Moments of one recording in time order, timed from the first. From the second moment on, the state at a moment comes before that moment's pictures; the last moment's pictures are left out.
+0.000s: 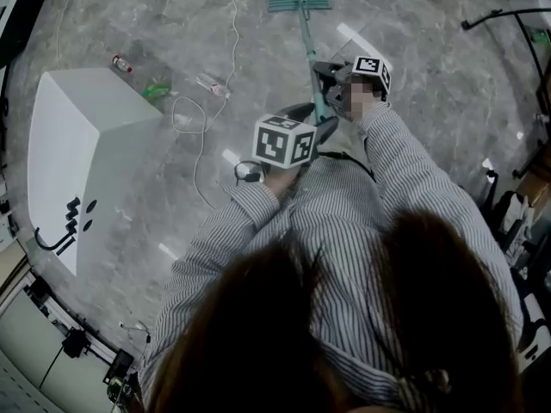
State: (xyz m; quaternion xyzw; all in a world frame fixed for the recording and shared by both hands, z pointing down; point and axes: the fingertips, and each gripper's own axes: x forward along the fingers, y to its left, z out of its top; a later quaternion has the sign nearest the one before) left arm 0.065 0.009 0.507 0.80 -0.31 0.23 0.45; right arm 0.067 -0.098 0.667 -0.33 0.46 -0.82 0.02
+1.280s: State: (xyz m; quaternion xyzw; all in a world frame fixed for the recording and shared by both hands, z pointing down) left arm 0.054 0.233 0.500 0.79 -0.27 0.27 0.48; right arm 0.054 0.129 0.655 -0.32 0.46 -0.83 0.03
